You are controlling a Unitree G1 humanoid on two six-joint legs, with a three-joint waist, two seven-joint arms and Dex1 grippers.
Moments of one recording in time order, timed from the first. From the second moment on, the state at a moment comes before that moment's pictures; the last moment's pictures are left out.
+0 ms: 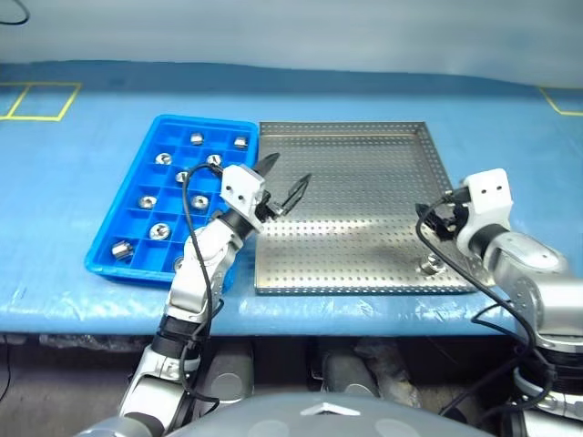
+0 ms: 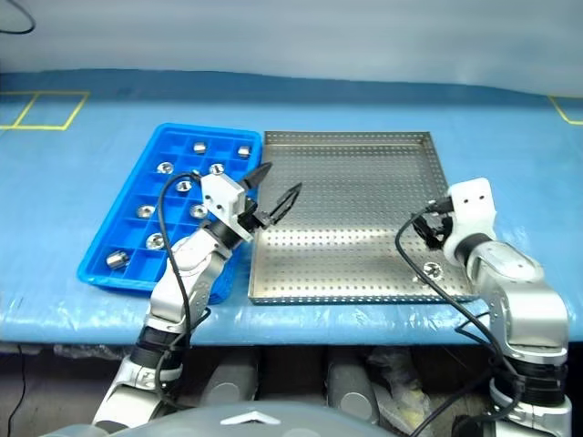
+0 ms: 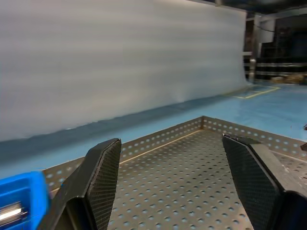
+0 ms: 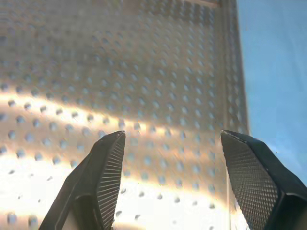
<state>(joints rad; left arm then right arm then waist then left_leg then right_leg) -0.27 0.11 -0.21 -0.08 -0.19 0.03 -0.47 -0.06 -0.61 -0.30 -0.46 0.32 1.07 0.39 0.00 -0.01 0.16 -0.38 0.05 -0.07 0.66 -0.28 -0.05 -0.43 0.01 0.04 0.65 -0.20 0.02</state>
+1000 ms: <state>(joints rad) -0.22 0.13 0.01 -0.18 -0.24 -0.03 -0.39 -0.40 -0.55 -0.01 -0.26 0.36 0.88 0.53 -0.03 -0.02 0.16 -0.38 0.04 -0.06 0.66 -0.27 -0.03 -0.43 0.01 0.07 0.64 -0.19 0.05</state>
